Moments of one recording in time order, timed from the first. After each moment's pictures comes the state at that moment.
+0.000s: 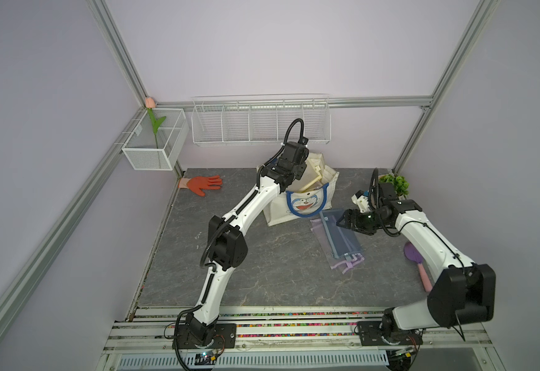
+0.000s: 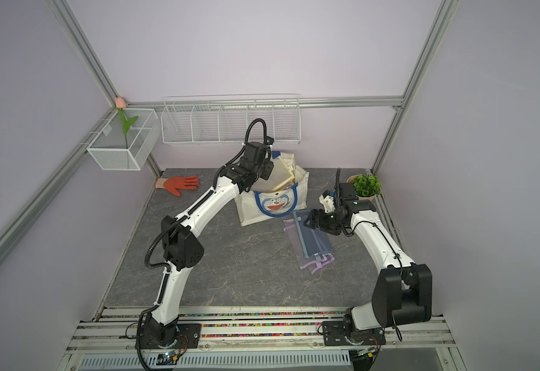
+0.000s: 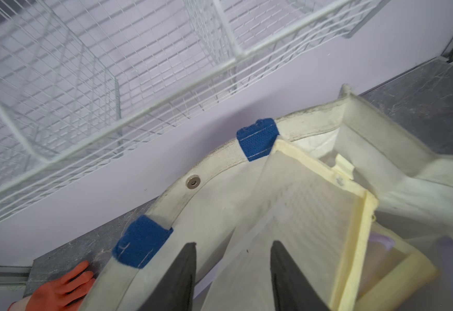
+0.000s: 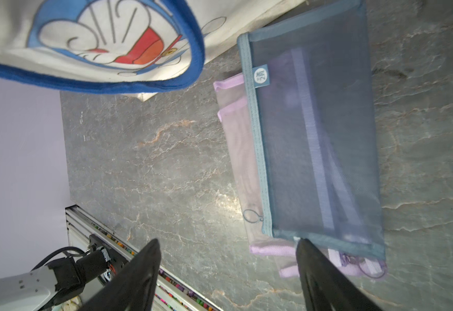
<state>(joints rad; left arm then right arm) -0.70 2.20 2.28 -0.56 -0.35 0.13 0.12 1.49 1.18 -0.86 -0.47 0.25</state>
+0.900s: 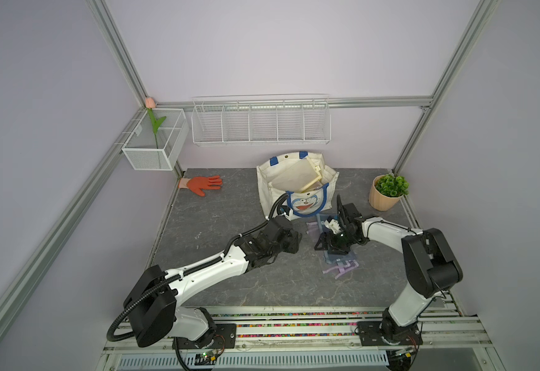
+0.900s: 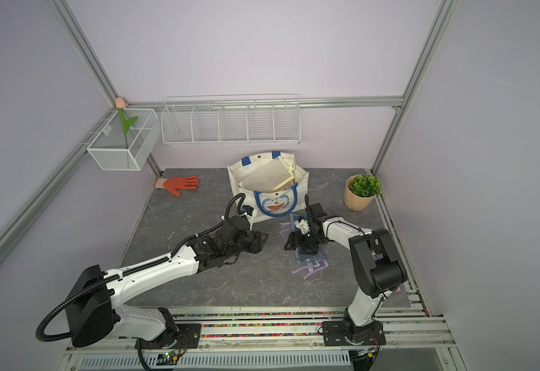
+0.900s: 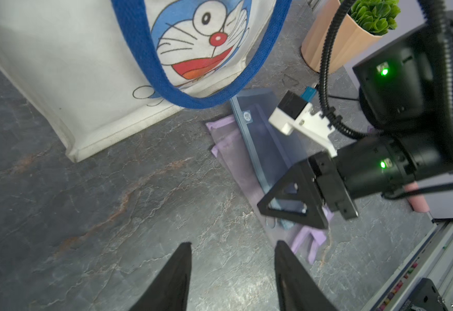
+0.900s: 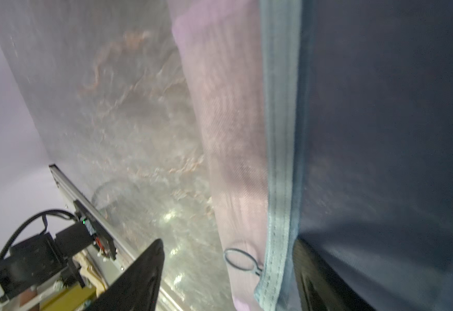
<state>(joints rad) -0.94 1.39 0.95 -0.20 -0.12 -0.58 0.38 1.70 0.96 -0.59 -0.58 0.36</state>
